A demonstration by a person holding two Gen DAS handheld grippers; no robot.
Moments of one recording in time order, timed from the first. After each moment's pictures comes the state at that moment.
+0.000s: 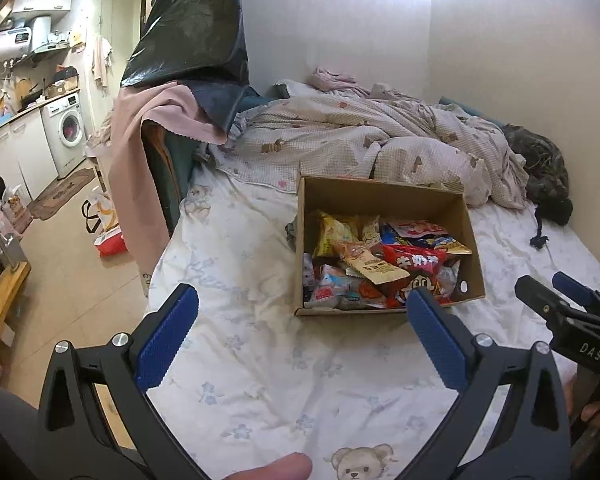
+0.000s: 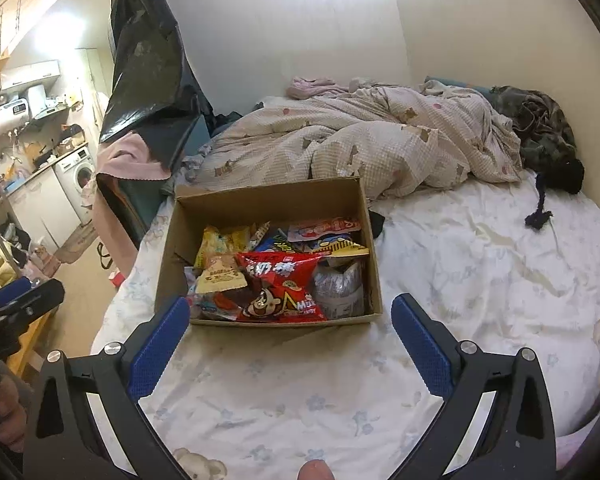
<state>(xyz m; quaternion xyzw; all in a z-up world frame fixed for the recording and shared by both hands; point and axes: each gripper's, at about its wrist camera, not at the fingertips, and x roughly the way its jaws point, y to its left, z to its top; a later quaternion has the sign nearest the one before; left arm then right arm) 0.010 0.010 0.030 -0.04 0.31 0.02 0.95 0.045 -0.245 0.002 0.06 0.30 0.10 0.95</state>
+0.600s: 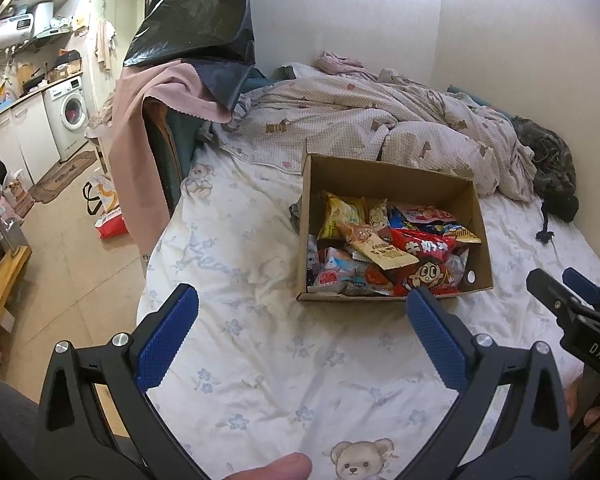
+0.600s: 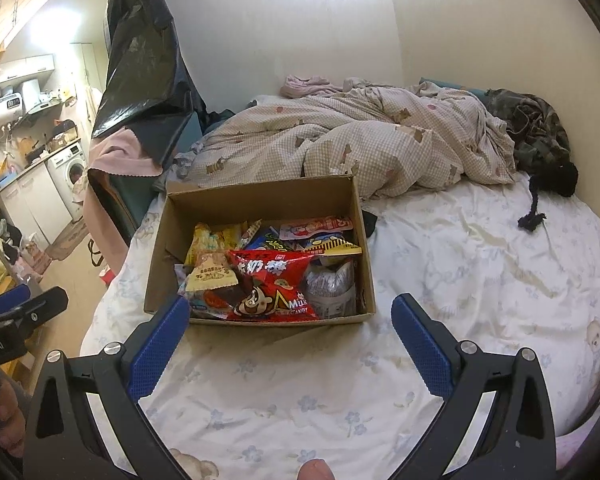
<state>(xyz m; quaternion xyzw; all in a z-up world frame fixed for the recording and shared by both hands) 0.019 0.013 0.015 -0.05 0.34 0.03 0.94 0.048 -0.242 0.000 0.05 0.30 0.09 0.95</state>
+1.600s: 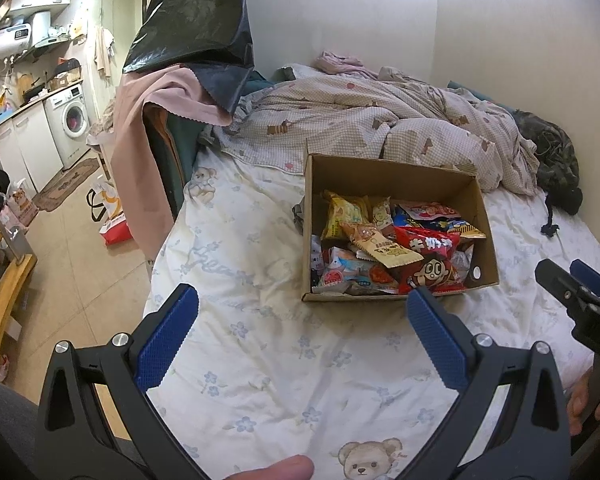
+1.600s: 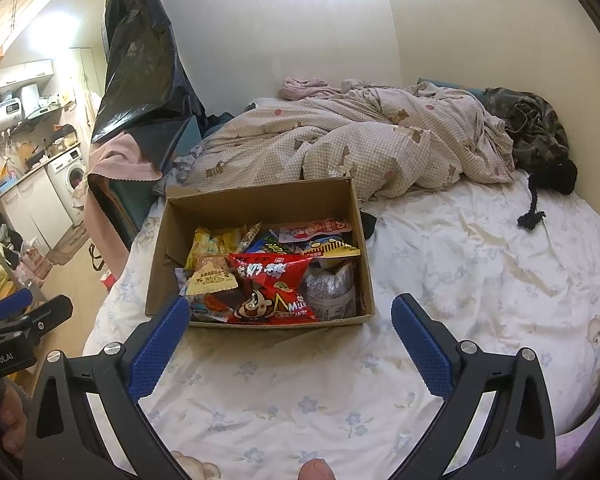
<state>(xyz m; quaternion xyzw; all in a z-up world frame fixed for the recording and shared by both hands) 0.020 0.009 0.014 -0.03 0.34 0.04 0.94 0.047 -0.244 0.003 0.06 0.30 0.09 0.95</state>
